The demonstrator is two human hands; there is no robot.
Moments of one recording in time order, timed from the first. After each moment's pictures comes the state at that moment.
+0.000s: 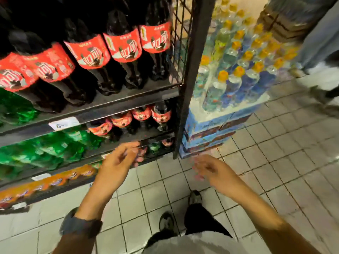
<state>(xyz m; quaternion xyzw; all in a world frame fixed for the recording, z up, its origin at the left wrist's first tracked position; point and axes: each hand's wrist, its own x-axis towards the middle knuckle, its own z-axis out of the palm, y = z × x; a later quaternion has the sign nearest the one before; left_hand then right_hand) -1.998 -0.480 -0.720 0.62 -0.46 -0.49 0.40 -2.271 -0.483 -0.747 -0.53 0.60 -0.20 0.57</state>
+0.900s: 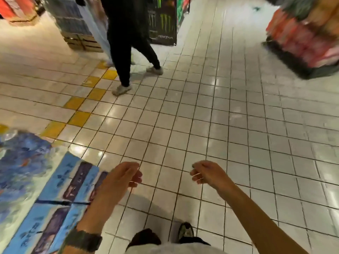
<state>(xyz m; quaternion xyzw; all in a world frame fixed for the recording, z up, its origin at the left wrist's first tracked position) -2.588 -0.544 -0.750 0.42 -0.66 -0.62 0.07 -2.772 -0.338 -0.785 -0.05 0.76 -0.49 0.44</state>
